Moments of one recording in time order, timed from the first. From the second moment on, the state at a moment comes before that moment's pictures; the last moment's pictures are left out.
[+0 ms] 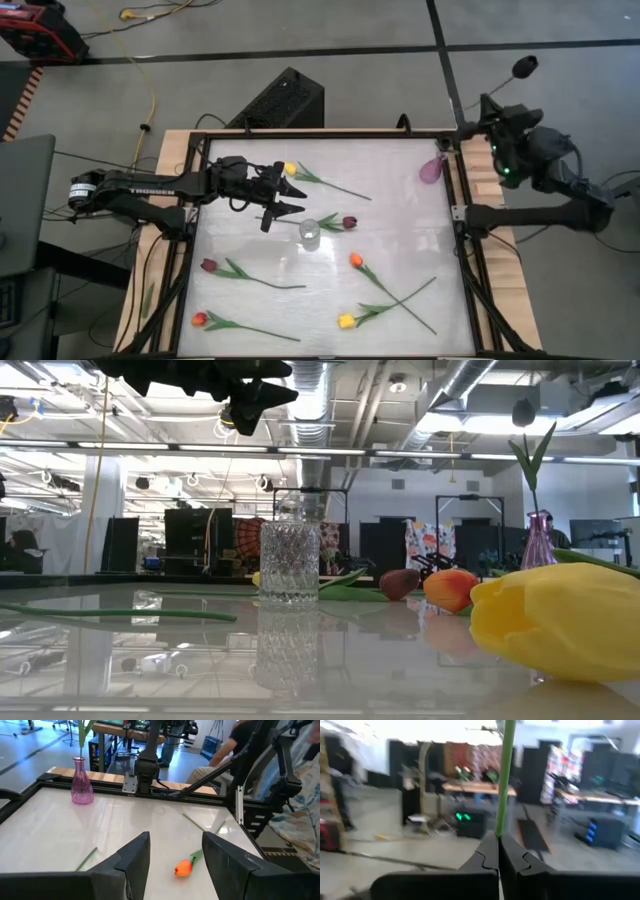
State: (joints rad) left arm 0.16 1.16 0.75 0.25 0.27 -0.14; right arm -0.21 0.58 1.00 -0.29 1.20 -0.17
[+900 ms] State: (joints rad) left arm 0.16 1.17 0.75 0.24 0.27 -0.19; right arm -1.23 0.72 1.02 -0.71 0.01 0.21
